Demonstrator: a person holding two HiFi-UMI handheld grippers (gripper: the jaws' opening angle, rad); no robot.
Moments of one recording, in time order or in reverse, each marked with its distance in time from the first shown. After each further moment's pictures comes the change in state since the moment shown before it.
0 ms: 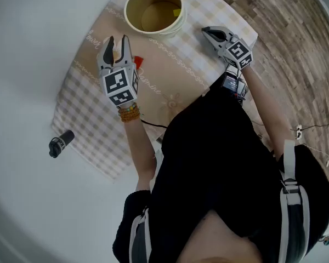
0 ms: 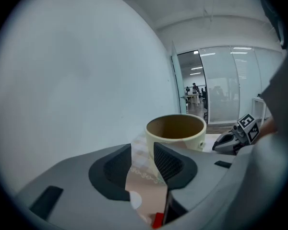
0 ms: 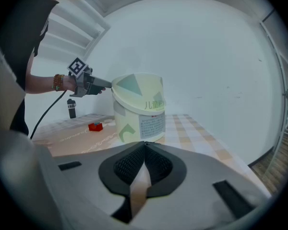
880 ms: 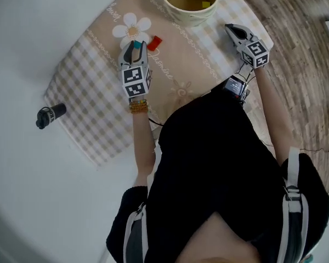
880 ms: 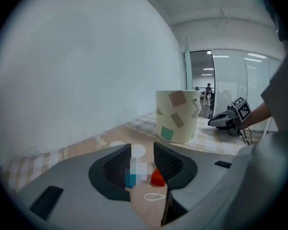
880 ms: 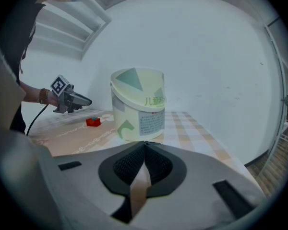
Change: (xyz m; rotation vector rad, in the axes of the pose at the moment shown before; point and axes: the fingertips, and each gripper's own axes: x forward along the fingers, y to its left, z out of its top) left arm -0.060 0.024 -0.145 -0.146 0.092 0.049; right arm 0.005 0.002 -0.008 -0.025 0.066 -0.031
